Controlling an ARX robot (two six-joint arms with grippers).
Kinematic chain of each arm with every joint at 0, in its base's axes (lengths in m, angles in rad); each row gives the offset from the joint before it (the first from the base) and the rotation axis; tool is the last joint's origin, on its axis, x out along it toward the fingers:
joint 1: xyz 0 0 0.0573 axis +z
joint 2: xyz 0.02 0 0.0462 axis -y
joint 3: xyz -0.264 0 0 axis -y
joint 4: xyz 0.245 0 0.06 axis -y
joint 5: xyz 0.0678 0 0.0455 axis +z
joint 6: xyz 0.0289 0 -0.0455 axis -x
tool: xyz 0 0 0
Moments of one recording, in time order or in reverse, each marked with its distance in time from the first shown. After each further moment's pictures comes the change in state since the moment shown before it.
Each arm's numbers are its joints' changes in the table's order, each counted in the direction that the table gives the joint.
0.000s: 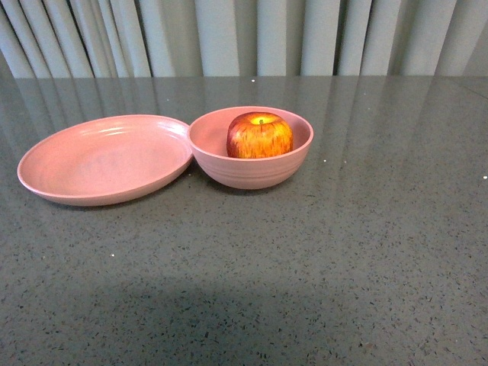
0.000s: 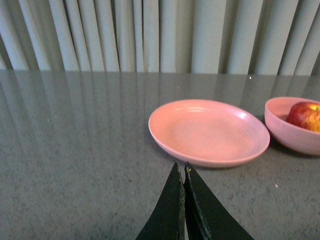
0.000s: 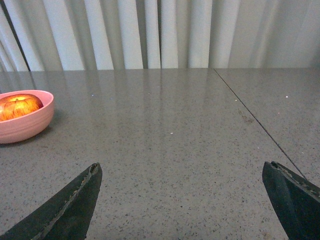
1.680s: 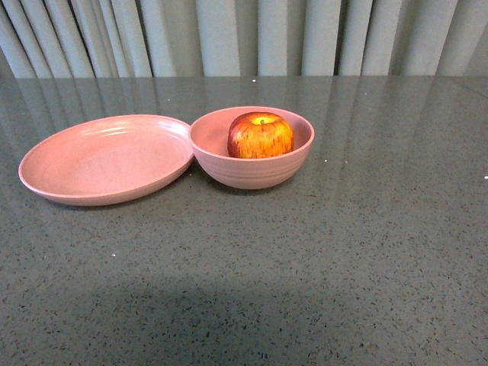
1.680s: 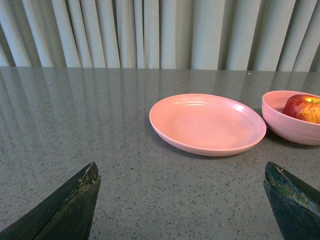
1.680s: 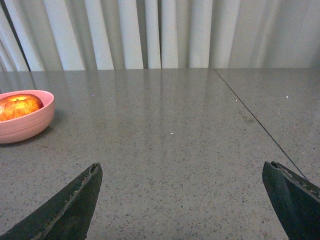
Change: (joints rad) left arm 0.000 0.251 0.001 -0.256 0.000 -0.003; right arm 0.000 0.000 0.000 0.000 0.000 0.000
